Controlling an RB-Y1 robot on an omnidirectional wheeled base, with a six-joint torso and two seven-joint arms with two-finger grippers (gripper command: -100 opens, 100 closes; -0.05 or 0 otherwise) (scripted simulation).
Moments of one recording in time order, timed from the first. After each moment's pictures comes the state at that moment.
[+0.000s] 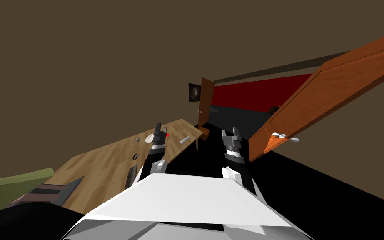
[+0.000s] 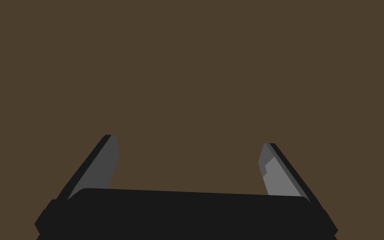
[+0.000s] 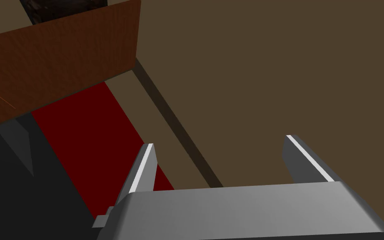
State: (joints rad) left arm 0.49 -0.05 -0.07 -2.25 0.01 -0.42 -0.16; right arm 0.54 -0.01 0.07 -2.26 -0.05 -0.46 -0.16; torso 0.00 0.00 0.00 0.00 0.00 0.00
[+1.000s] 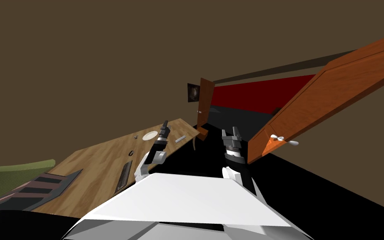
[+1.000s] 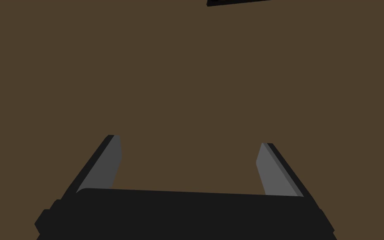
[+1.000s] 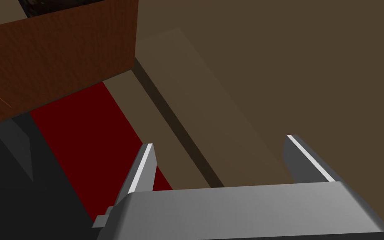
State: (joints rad) left arm 0.27 0.12 0.00 -2.10 0.04 -0.21 -0.09; right arm 0.54 -0.01 0.07 -2.26 -0.05 -0.46 -0.16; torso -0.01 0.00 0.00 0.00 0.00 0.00
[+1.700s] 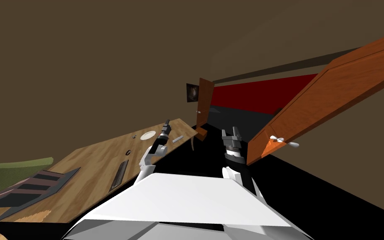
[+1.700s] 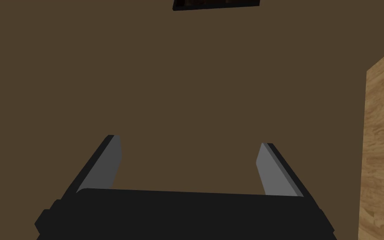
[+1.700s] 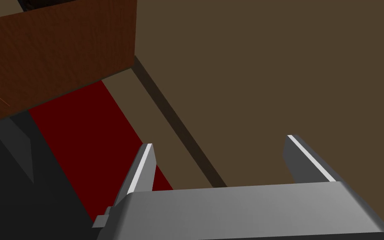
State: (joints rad) left arm 0.12 0.16 0.05 -1.99 0.06 -0.05 -0.04; right arm 0.54 -0.01 0.07 -2.26 -0.05 -0.46 -0.16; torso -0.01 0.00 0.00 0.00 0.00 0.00
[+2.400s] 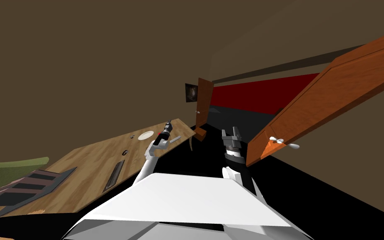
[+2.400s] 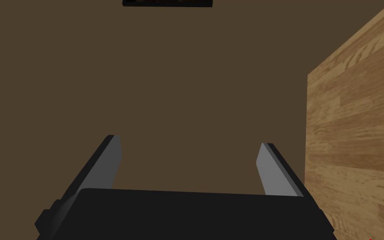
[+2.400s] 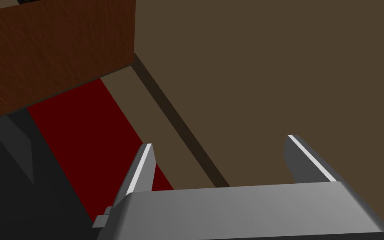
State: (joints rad) left arm -0.04 0.18 0.09 -1.84 0.08 0.14 0.02; right arm 0.54 -0.01 0.07 -2.26 -0.05 -0.46 -0.16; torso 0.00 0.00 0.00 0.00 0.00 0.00
